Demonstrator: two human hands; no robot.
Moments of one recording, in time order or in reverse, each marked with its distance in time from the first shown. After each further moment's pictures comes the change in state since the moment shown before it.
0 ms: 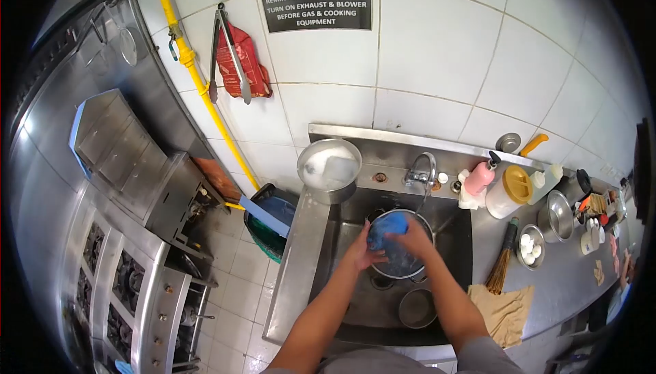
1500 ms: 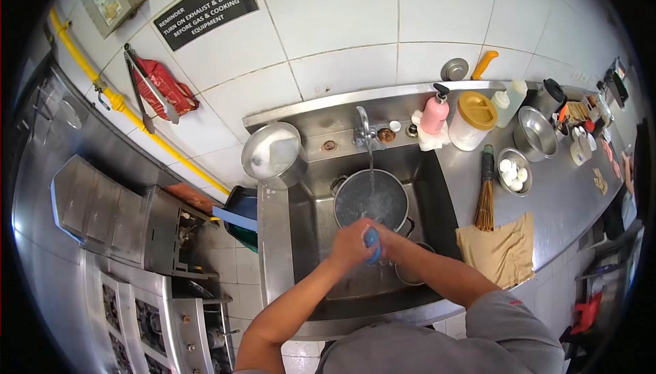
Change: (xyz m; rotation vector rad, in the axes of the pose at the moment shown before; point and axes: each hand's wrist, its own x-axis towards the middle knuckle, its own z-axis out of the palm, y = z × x) left_hand -0.072 -0.050 0.045 1.644 -0.201 1.034; right_hand -0.070 0.072 0.036 1.221 -0.323 0.735
